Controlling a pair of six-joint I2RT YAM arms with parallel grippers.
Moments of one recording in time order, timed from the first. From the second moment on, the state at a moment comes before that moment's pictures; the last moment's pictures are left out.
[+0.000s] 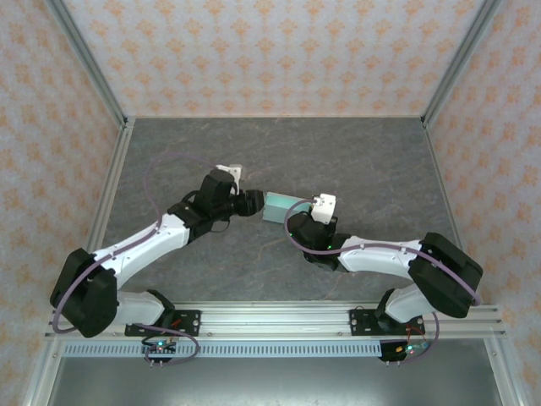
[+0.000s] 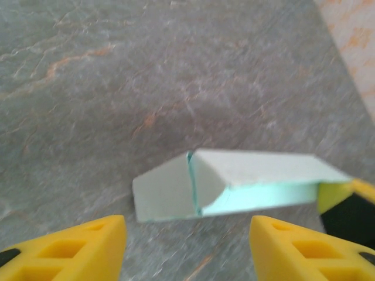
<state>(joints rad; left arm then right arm) -0.54 1.33 0.86 -0.16 0.09 -0.58 0.95 1.42 0.63 0.02 0.92 0.77</state>
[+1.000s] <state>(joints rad) -0.51 1.58 0.87 0.08 0.24 -0.82 0.95 1.43 0.65 -0.01 0.92 0.76</state>
